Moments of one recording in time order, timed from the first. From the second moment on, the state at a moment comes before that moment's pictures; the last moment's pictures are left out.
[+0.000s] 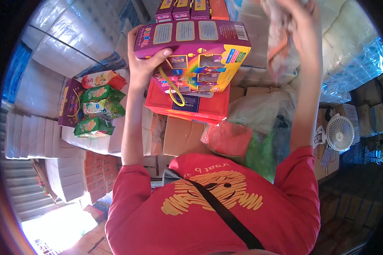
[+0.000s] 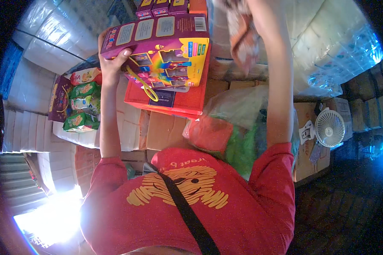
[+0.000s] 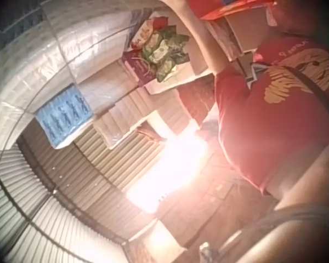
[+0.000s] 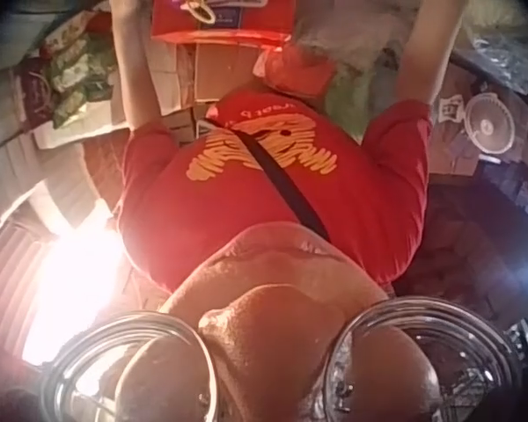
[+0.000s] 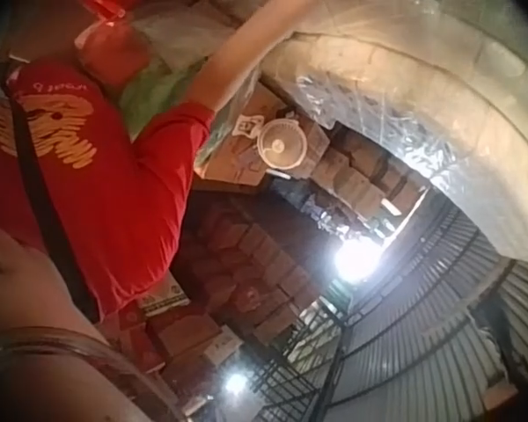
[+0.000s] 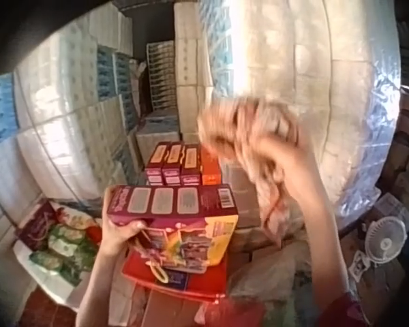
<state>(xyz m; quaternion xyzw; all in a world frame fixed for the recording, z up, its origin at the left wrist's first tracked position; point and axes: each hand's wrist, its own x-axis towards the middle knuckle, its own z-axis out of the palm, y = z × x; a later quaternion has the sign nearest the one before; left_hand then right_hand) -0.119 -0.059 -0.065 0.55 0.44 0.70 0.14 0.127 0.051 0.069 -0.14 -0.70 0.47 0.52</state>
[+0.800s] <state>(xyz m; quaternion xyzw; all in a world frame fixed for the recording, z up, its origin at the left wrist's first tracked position) -0.109 -0.070 -0.066 0.57 0.43 0.69 0.13 0.124 0.045 0.034 -0.07 -0.94 0.13 0.29</state>
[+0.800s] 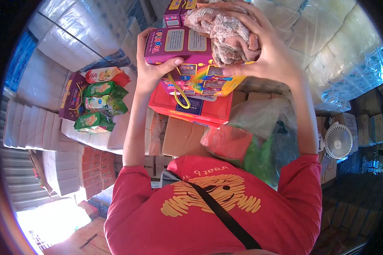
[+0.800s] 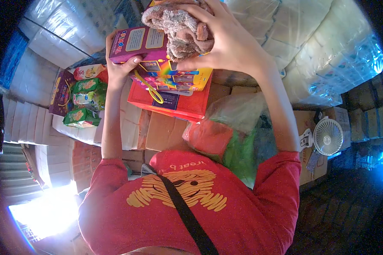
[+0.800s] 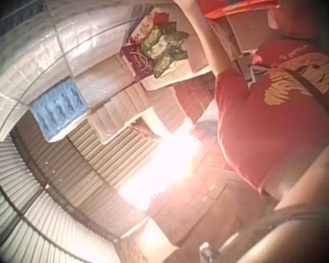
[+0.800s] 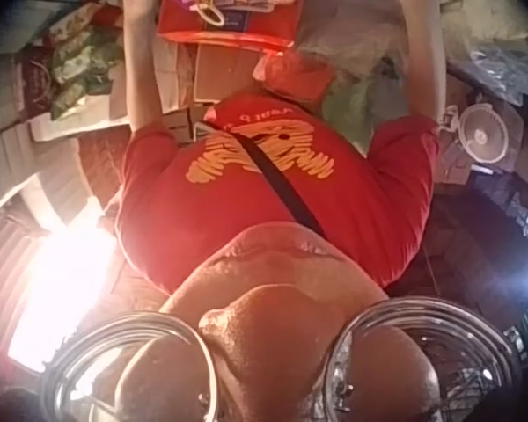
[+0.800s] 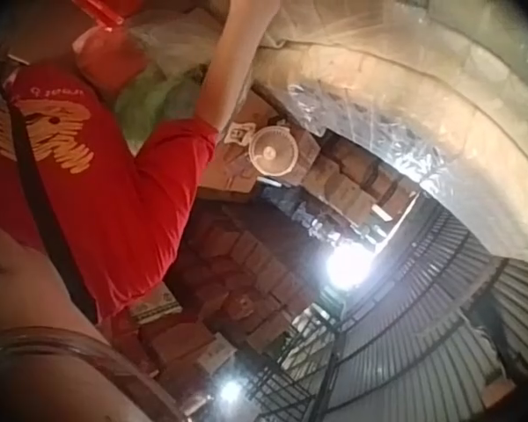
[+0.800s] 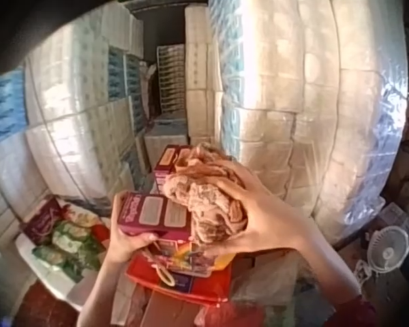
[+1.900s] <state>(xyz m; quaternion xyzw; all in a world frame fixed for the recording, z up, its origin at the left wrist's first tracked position) -0.111 -0.057 -0.091 0.46 0.34 0.80 0.17 0.022 0.003 0.010 0.03 -0.85 0.14 0.50</state>
